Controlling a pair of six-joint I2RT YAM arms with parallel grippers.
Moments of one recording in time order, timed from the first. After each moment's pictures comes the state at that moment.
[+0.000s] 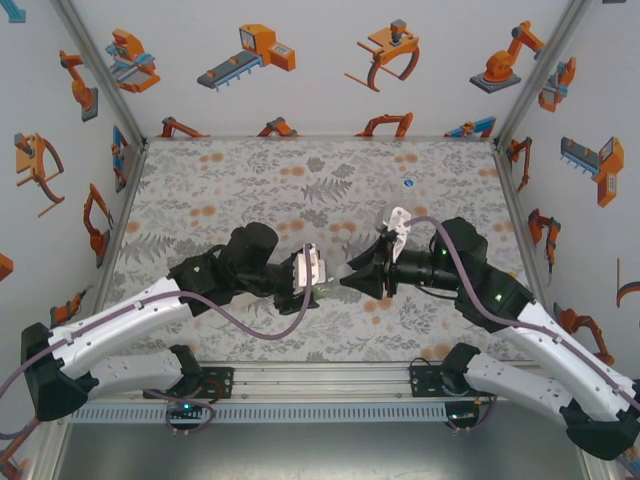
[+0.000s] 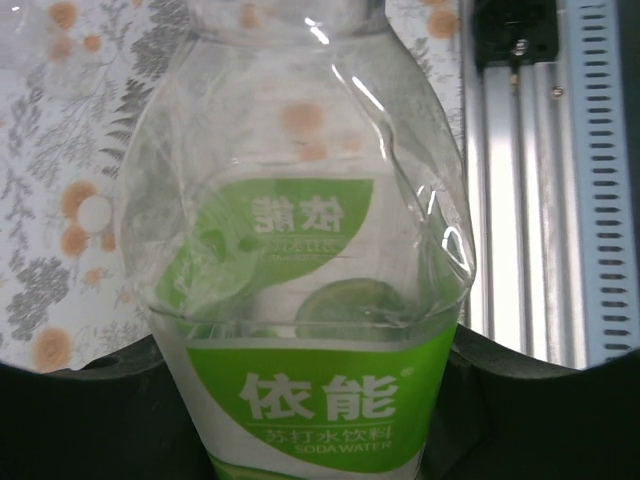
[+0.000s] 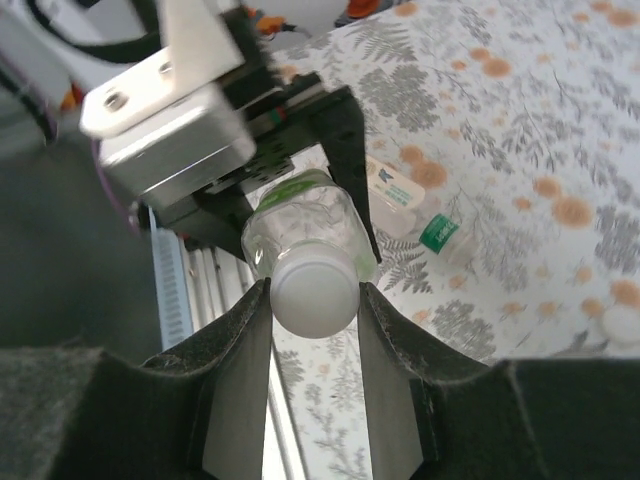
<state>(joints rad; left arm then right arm) -1.03 1.07 0.94 -0.44 0.38 0.45 0.83 0.79 0.94 -0.36 -0.46 0.13</state>
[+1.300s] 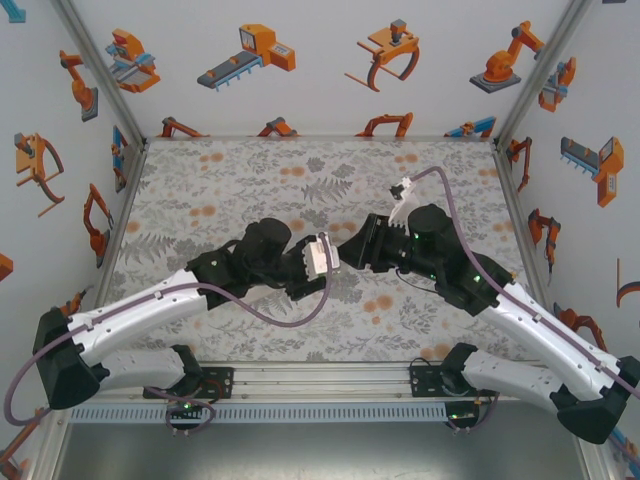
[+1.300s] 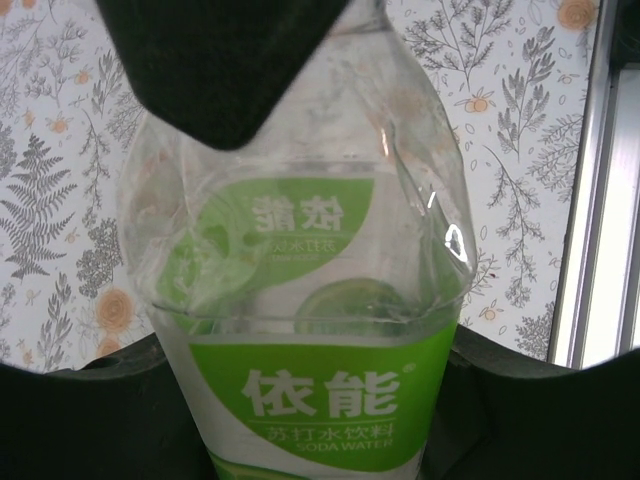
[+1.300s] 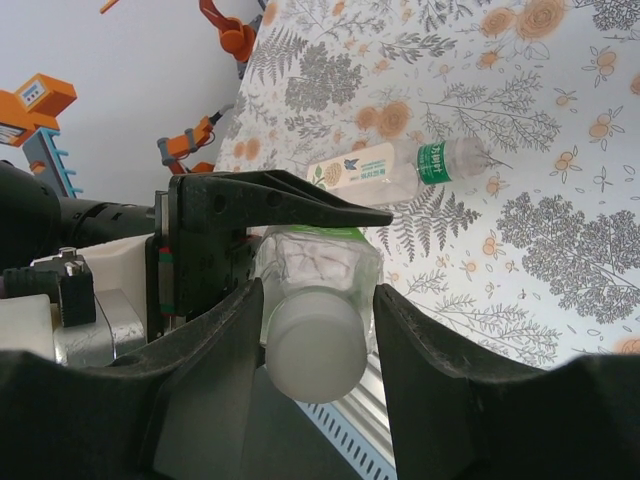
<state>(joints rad) -1.03 1.18 0.97 -0.35 0.21 0.43 0.83 0.94 1.01 -0.45 -0.12 0.78</state>
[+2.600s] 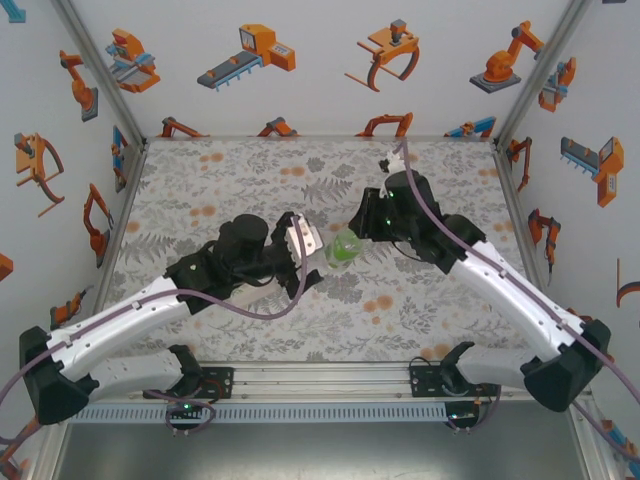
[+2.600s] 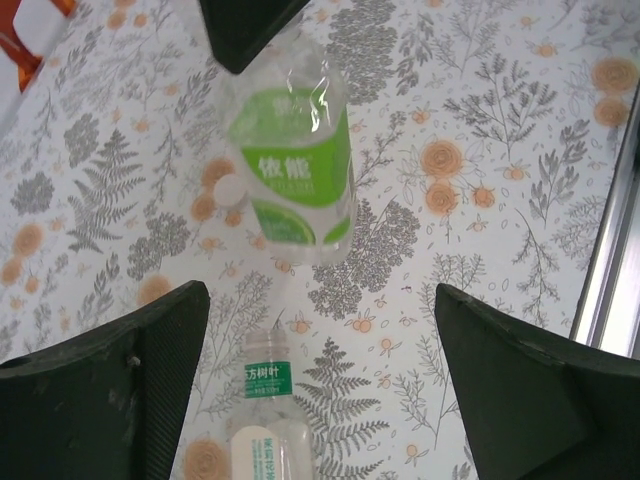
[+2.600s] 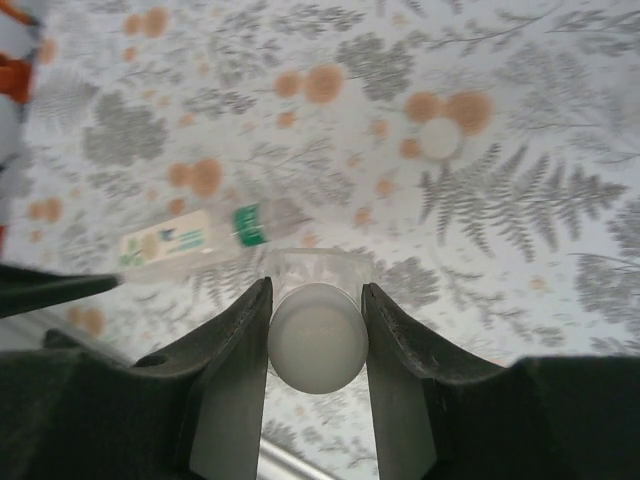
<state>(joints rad) -0.97 1.06 0.94 -0.28 0.14 0.30 0.67 1.23 1.22 -0.60 0.06 0.50</state>
